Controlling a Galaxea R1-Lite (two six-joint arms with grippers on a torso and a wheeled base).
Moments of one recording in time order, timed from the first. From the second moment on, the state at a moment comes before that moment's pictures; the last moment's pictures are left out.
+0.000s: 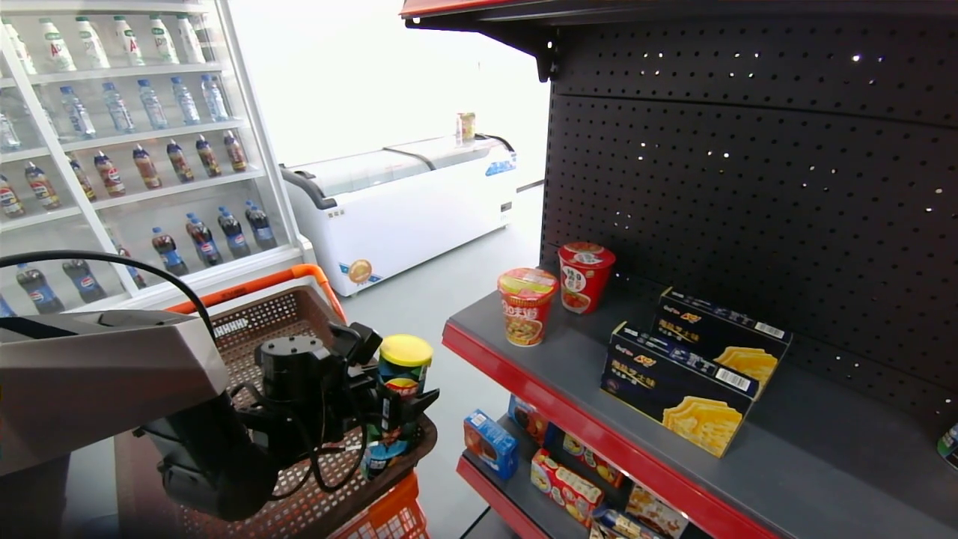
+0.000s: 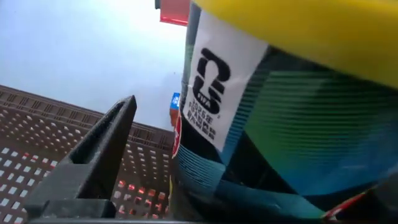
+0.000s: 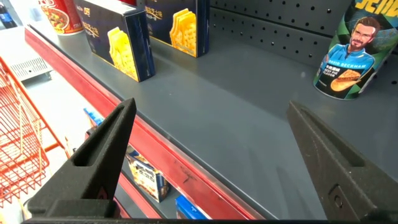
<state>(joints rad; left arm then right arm) -0.23 2.24 -0.61 -1.26 -0.35 0.03 -0.01 0.00 0.00 0.00 0.00 0.00</state>
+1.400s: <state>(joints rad) -0.23 1.84 -0.44 -1.19 -0.24 0.02 -0.01 0.00 0.00 0.00 0.00 0.00</state>
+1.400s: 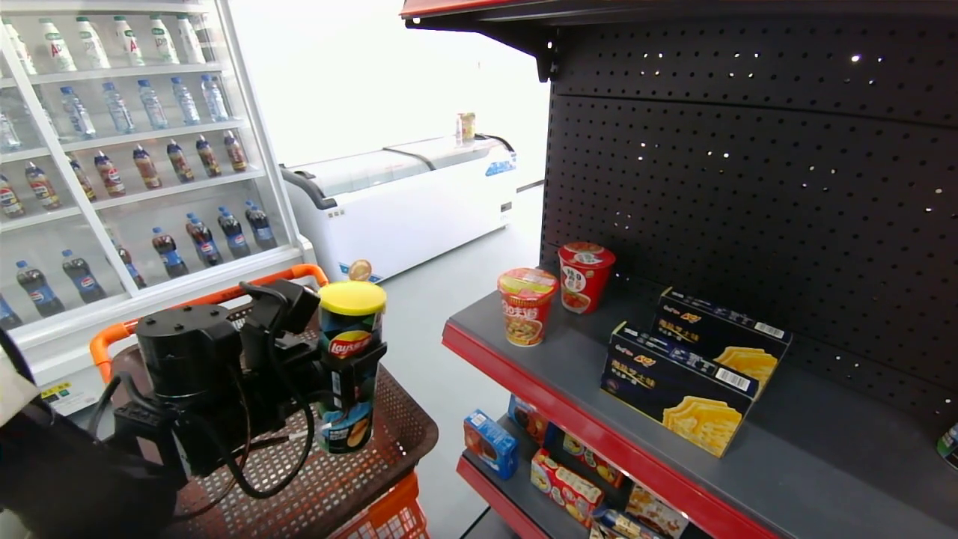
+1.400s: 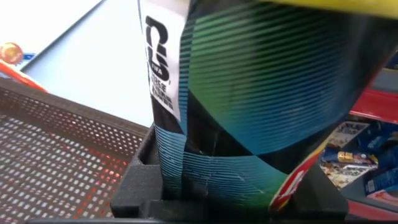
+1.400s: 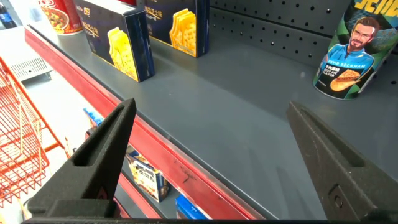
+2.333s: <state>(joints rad) -0.15 1.48 -0.32 -1.14 -0.09 0.02 -0.01 0.00 0.00 0.00 0.00 0.00</state>
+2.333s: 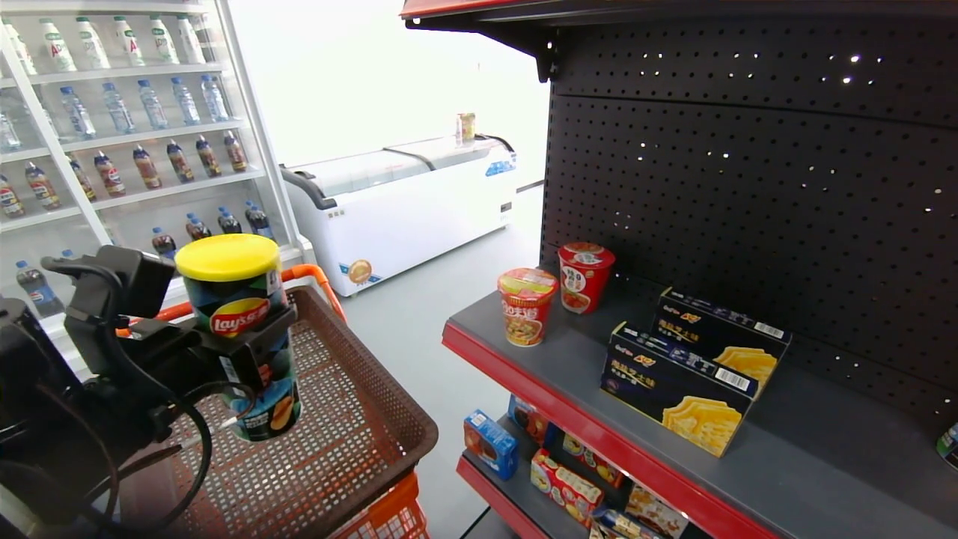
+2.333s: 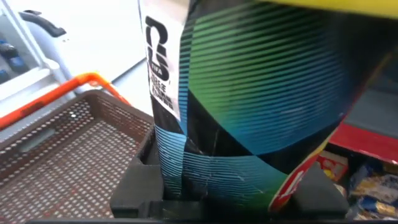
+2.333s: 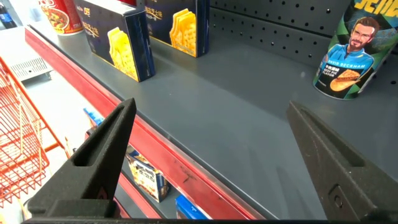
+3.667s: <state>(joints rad) -0.13 1.28 -0.34 -0.84 -0.04 0.01 -0.01 0.00 0.00 0.00 0.00 0.00</state>
